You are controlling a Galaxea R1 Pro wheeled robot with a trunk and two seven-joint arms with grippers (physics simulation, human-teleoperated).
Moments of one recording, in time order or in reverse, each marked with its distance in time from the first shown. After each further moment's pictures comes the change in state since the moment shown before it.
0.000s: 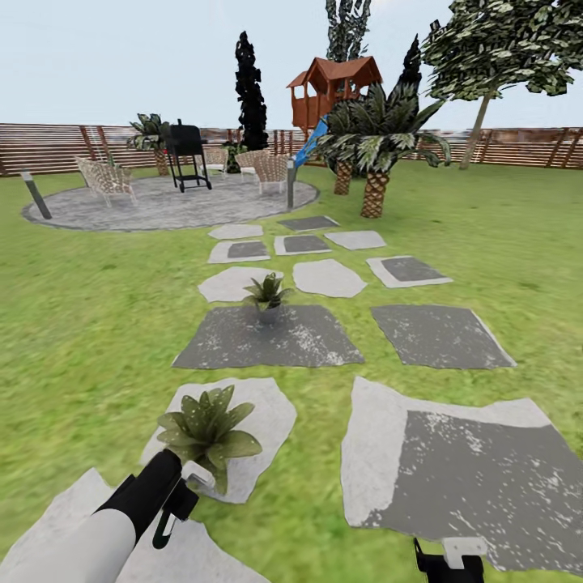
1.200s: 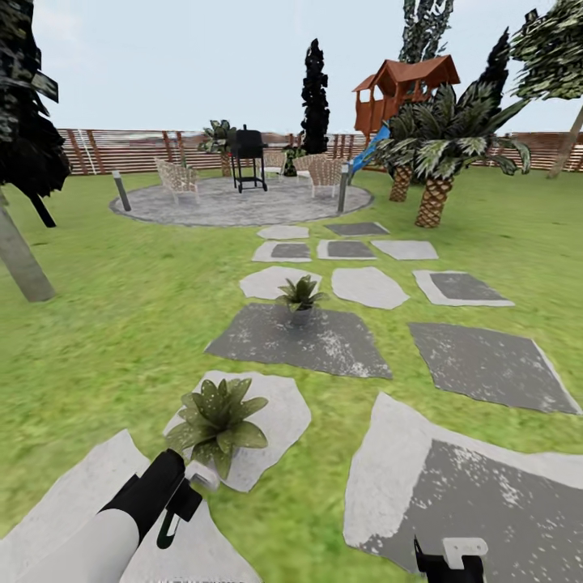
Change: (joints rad) left arm 0.000 -0.013 0.000 0.000 0.001 0.000 0.000; right arm 0.000 0.000 0.000 0.001 0.000 0.000 0.000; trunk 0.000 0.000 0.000
